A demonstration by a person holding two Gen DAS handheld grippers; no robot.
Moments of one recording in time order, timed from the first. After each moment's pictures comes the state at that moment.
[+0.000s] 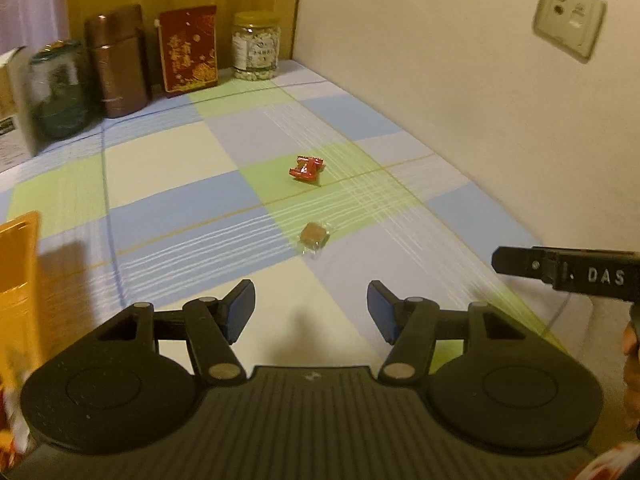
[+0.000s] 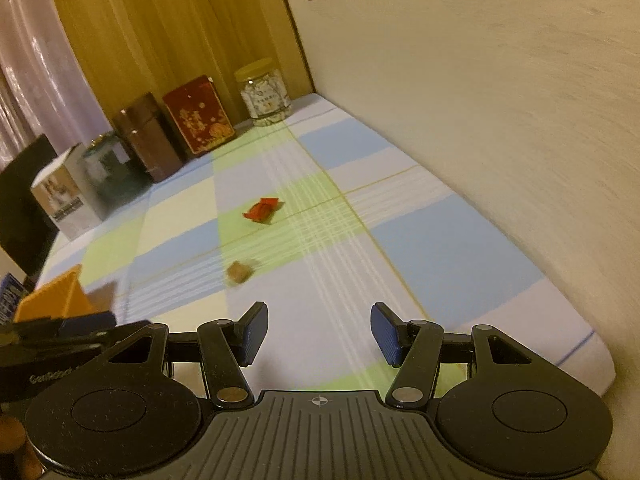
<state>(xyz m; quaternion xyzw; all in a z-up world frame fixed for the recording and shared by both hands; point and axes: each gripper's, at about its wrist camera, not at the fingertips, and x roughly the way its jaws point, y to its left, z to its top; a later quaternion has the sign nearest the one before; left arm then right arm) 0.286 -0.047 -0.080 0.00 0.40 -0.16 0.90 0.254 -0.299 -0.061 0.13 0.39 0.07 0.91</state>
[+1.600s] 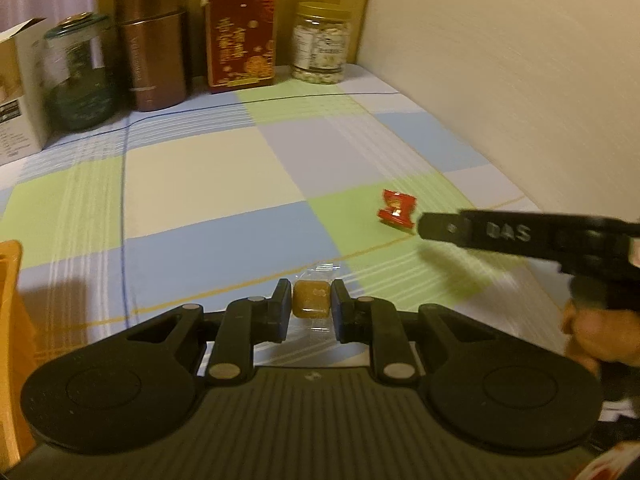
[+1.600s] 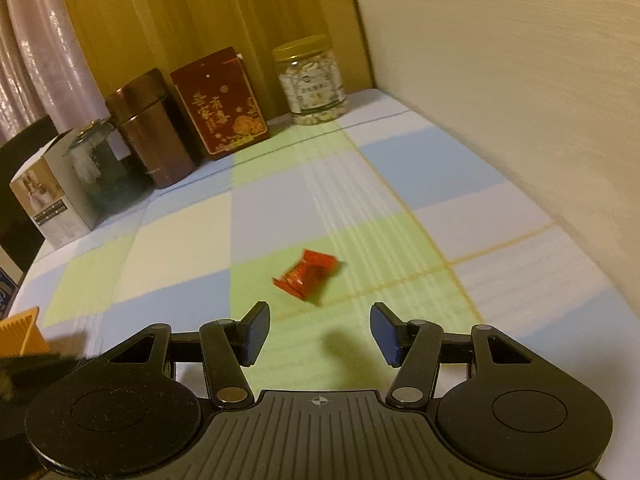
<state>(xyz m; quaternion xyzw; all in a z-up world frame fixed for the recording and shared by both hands) 0.378 -0.011 -0.120 -0.03 0.39 -0.09 0.92 0.420 -0.221 -0.115 0.11 0.38 0.13 0.91</state>
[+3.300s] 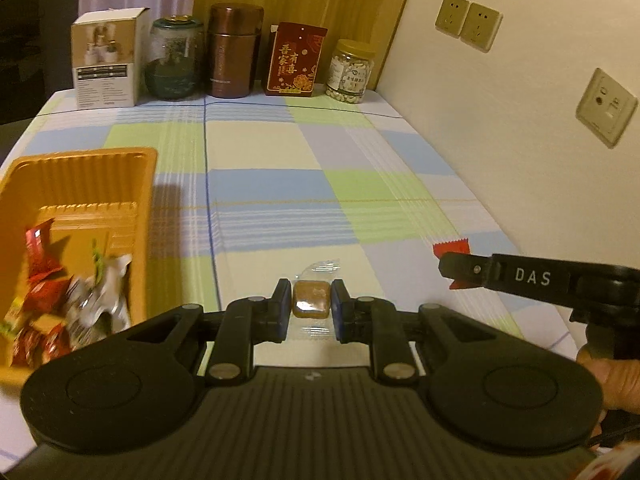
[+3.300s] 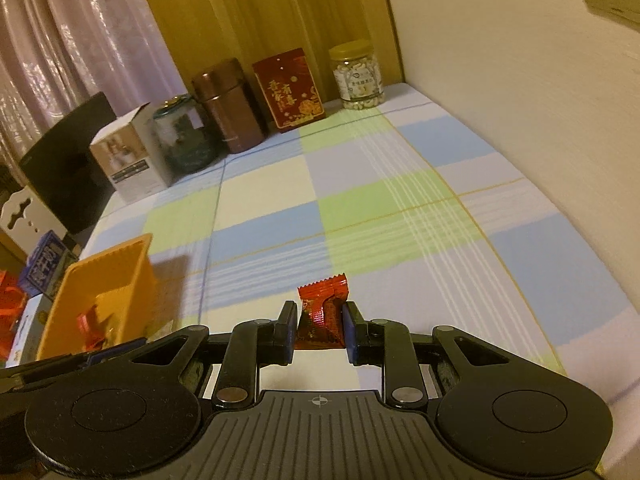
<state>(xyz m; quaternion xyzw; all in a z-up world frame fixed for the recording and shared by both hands) 0.197 0.011 -0.044 -0.10 0.38 -0.05 0.92 0.243 -0.208 -0.032 0.10 0.39 0.16 0.90</state>
